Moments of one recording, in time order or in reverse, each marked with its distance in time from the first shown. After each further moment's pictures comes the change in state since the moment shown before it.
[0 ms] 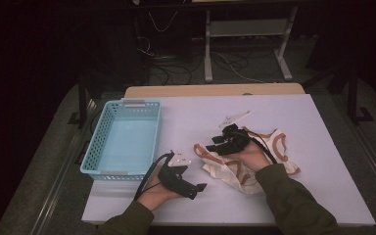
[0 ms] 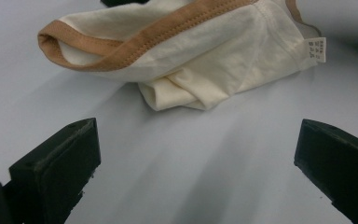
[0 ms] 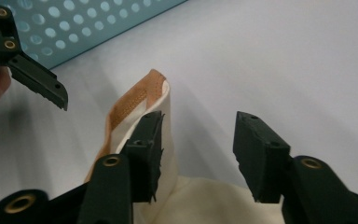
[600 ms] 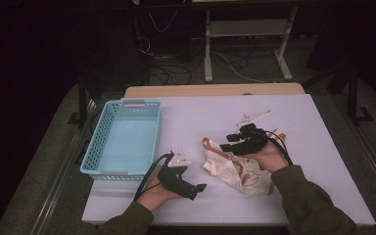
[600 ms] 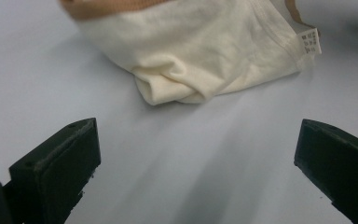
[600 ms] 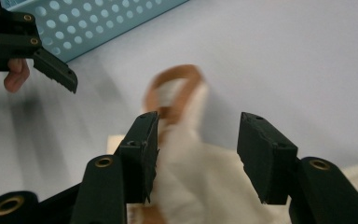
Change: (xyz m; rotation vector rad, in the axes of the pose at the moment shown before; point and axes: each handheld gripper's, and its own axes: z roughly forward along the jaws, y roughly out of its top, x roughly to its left) left arm -0.001 -0.001 -0.002 -0.001 0.005 -0.007; right arm -0.008 -0.016 -0.046 -0.033 -0.027 0.016
